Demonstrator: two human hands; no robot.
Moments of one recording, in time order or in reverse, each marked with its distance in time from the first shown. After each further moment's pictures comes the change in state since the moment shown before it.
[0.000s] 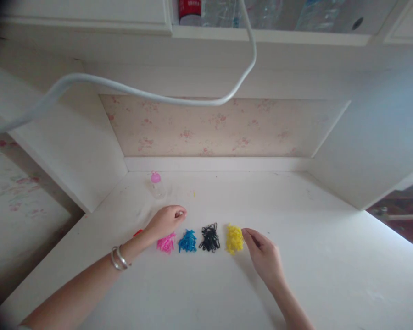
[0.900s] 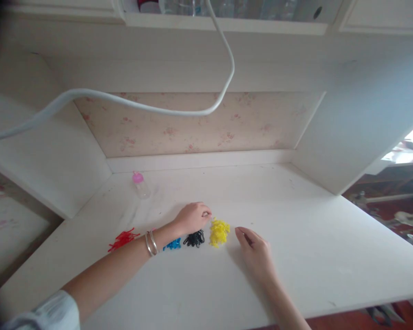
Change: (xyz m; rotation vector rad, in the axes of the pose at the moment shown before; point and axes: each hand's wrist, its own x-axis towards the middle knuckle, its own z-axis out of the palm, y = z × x) left_hand 0.045 0.095 0.065 0.083 -0.137 0.246; right_hand -0.006 0.028 -0.021 -0.050 0.044 0.011
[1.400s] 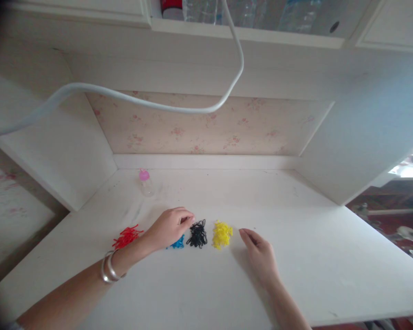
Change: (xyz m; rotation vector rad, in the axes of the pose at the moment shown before) left_hand -0.074 -0.008 -0.057 -0.138 0.167 0.026; right_hand 0.009 -0.002 -0.004 0.168 -0.010 0.110
